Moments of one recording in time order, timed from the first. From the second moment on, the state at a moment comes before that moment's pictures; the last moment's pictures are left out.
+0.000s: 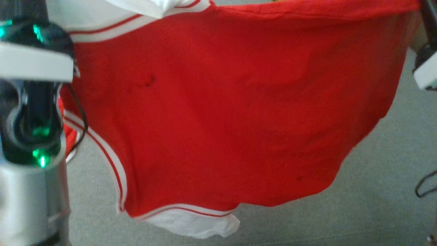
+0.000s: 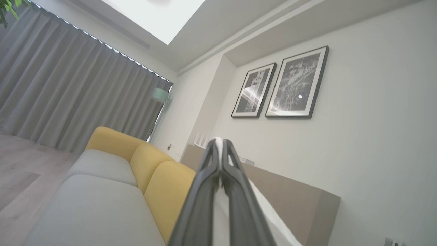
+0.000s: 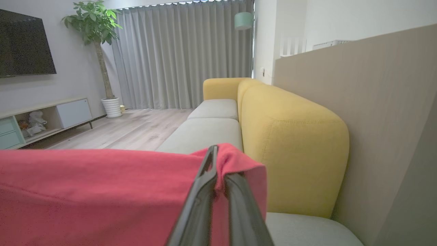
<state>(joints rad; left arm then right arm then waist) -0.57 0.16 -0.09 -0.37 -0.75 0.20 0.17 -0.55 -0.25 -0.08 -0.20 0.39 0.13 0.69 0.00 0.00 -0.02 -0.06</state>
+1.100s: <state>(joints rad) -1.16 0.17 -0.25 0.63 -0.52 -0.05 -0.23 -1.11 -0.26 0.19 0.84 0.50 0.13 -0.06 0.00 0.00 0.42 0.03</state>
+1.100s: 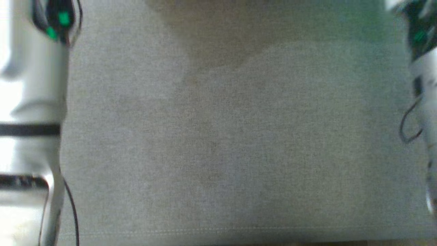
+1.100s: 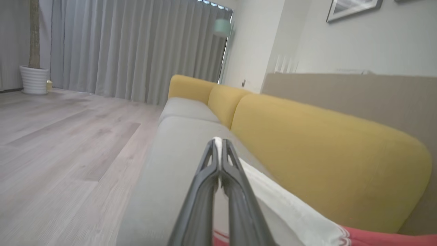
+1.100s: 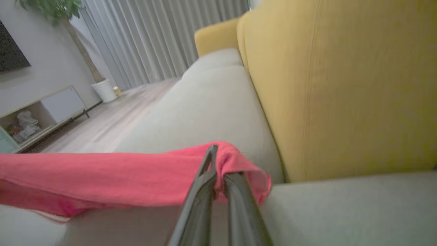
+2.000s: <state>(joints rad) -0.46 0.40 -0.58 0.59 -0.68 -0.13 0.02 -0.74 -0.46 0.73 0.93 0.72 0.13 0.21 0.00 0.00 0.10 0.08</state>
